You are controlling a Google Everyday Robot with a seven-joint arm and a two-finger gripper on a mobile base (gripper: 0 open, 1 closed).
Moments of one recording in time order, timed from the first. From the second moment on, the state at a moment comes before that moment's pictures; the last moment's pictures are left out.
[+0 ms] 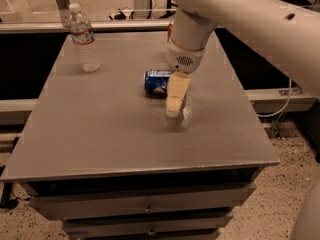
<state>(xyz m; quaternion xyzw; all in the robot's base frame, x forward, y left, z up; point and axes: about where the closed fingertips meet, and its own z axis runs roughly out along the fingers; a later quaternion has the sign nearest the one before) 0.576 -0.048 0.847 -0.66 0.75 0.05 0.08</state>
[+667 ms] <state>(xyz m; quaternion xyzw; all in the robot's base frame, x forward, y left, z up) 0.556 -0.092 0.890 -0.55 0.81 0.04 0.21</state>
